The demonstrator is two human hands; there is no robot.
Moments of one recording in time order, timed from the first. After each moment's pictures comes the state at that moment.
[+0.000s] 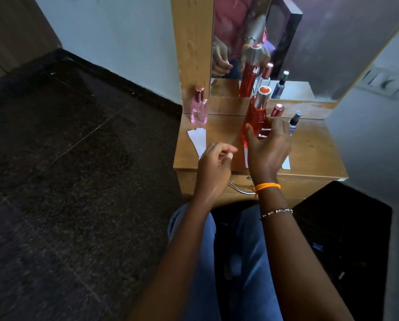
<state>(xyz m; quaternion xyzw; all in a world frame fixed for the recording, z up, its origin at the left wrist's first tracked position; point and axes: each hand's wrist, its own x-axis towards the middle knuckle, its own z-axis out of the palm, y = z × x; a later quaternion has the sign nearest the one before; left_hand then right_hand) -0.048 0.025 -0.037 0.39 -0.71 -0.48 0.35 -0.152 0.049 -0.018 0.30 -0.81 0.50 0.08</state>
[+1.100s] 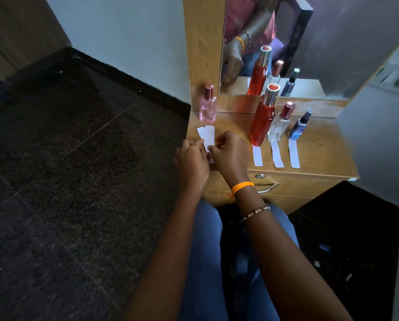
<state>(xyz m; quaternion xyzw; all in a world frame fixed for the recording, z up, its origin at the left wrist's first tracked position) -0.016 -0.005 -0.035 0.57 -0.74 -0.27 0.24 -0.096 0.015 -0.037 0.38 -0.81 0.41 -0.14</state>
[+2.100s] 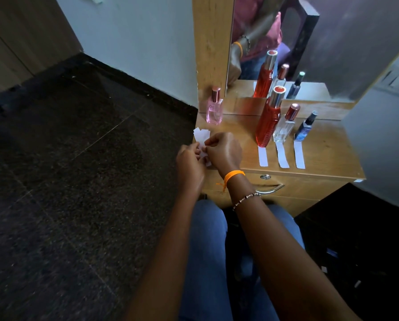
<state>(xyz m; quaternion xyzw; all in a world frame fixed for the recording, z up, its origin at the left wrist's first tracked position) 0.002 -0.005 -0.033 0.57 -0.70 -0.33 0.29 -0.076 -0.001 -0.024 0.34 -0.82 0.39 -0.23</state>
